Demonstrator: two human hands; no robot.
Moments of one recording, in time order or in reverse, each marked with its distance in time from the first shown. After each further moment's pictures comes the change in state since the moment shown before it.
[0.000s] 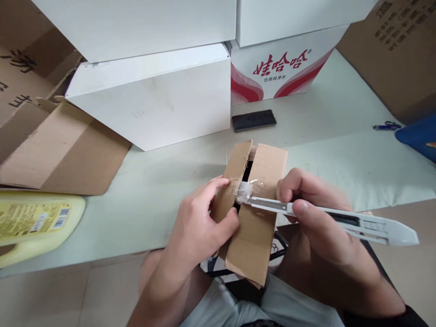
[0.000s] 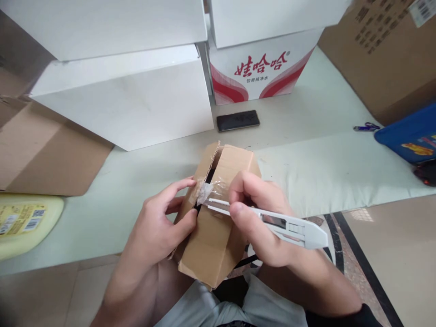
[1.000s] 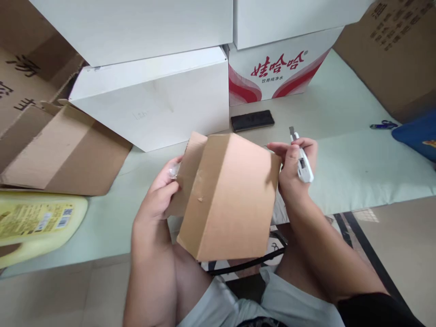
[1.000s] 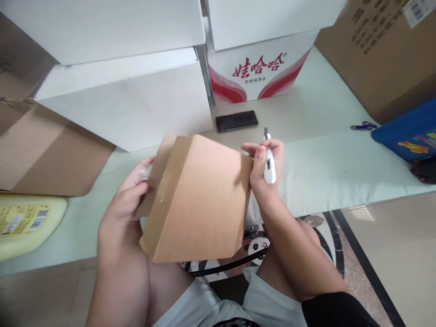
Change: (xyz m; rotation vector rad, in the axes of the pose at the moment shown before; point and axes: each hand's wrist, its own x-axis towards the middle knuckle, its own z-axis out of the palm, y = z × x) left_hand 0.040 -0.069 -0.048 -0.633 0.083 -0.242; right_hand 0.052 0.108 0.004 0.035 0.774 -0.170
